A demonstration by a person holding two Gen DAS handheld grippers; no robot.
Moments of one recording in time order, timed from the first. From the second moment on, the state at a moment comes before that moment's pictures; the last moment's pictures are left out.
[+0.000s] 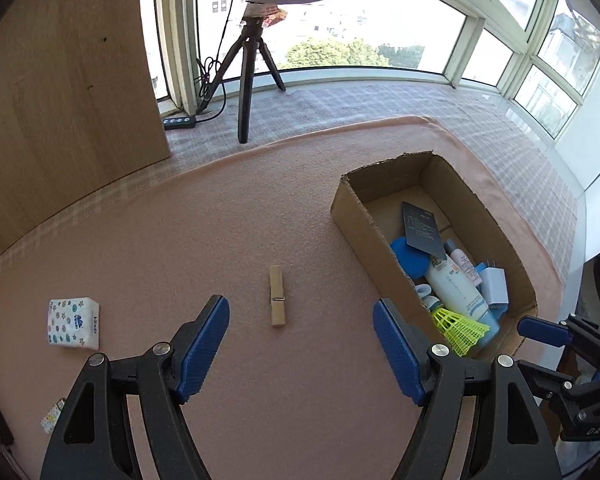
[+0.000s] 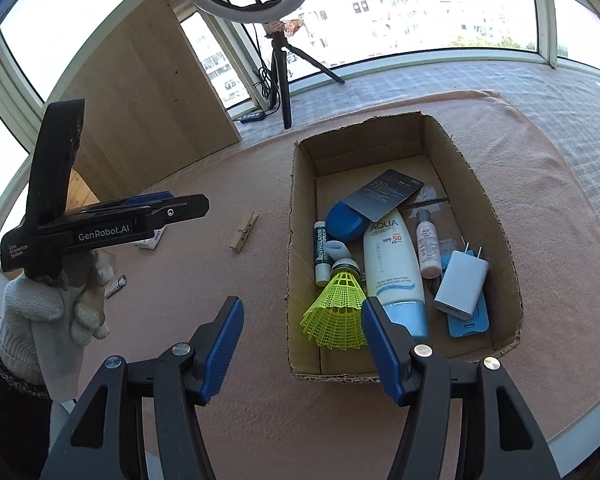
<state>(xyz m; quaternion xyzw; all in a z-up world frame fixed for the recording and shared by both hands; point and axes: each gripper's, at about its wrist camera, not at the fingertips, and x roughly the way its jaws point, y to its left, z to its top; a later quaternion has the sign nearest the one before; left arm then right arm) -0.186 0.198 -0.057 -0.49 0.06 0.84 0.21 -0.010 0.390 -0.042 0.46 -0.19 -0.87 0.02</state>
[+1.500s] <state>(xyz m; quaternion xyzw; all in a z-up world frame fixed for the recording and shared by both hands) -0.188 -0.139 -0.168 -0.59 -0.06 0.80 0.10 -0.196 0.272 -0.116 0.58 -0.16 -0.80 0.04</state>
